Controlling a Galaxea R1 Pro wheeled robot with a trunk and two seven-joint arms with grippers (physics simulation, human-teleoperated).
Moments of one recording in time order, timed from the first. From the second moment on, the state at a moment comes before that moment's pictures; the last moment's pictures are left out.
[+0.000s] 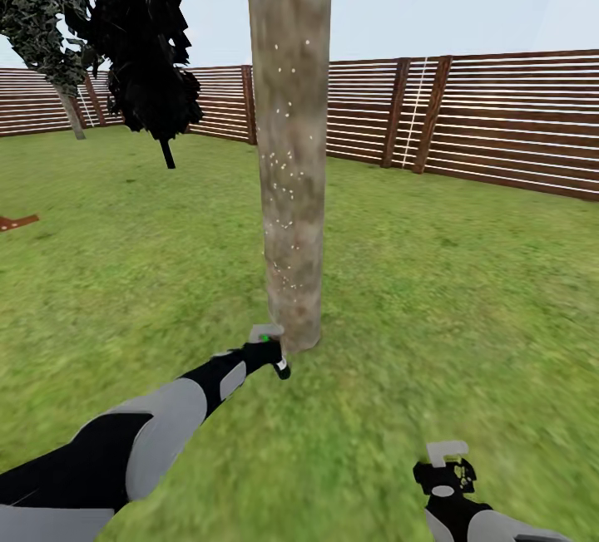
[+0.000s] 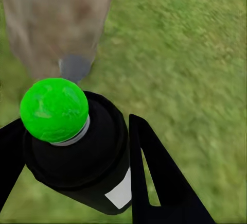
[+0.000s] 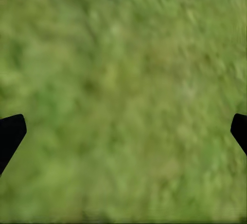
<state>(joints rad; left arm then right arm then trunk) -1.04 -0.16 0.06 -0.03 0.06 -0.01 -0.25 -0.66 -0.04 -0.08 0.05 0.28 -0.19 -0.41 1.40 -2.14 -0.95</state>
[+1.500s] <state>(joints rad) -1.01 -0.12 0.06 -0.03 0.05 -0.04 -0.25 -0.65 -0.04 -0.08 0.05 0.28 -0.19 -0.41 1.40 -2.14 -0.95</state>
